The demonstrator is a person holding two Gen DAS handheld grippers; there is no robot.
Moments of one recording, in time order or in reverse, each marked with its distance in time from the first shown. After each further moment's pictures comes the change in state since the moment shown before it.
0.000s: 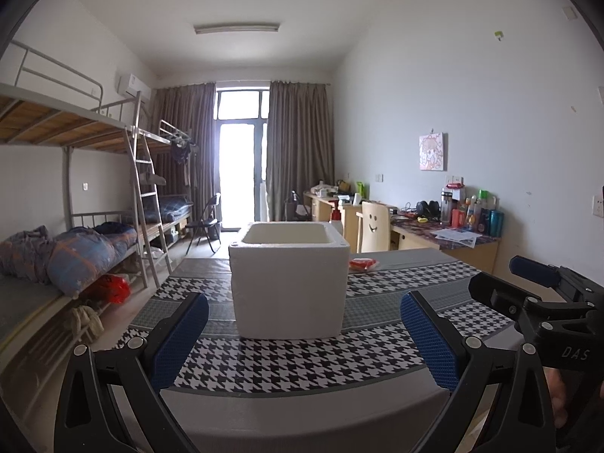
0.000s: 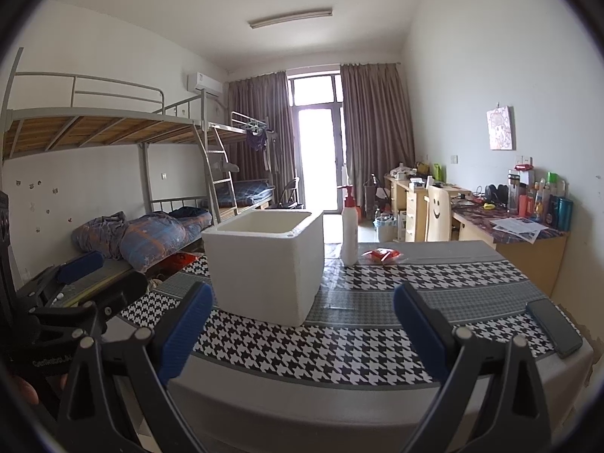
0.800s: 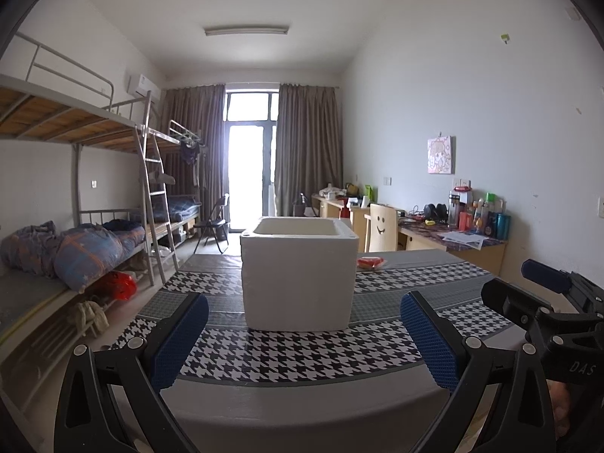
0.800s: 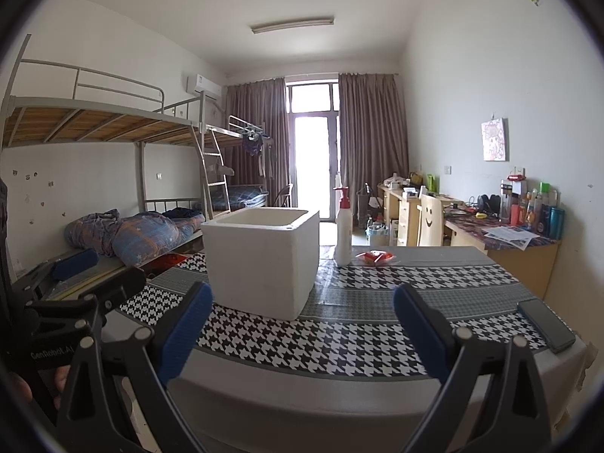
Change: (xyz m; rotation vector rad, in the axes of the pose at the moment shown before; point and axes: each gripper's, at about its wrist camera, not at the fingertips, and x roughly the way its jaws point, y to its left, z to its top) left arm -0.007 0.005 -0.014 -0.013 -0.015 0.040; right arm -0.011 0.010 -0.018 -0.026 -0.037 -0.019
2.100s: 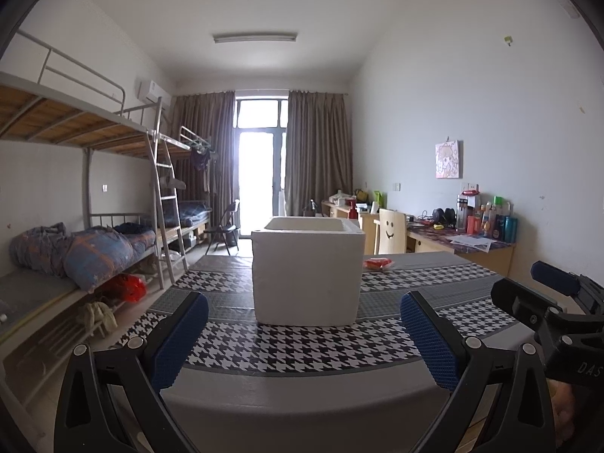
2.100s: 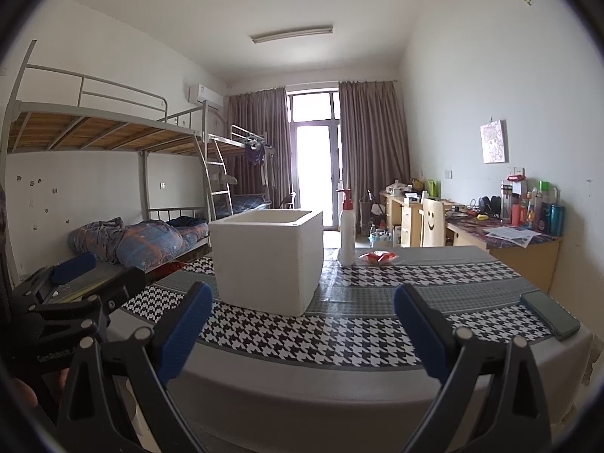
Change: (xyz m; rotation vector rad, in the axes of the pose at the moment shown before) left arm -0.013 0.001 -0.013 -0.003 -0.030 0.040; right arm -0.013 0.003 -0.011 0.011 -0.036 0.002
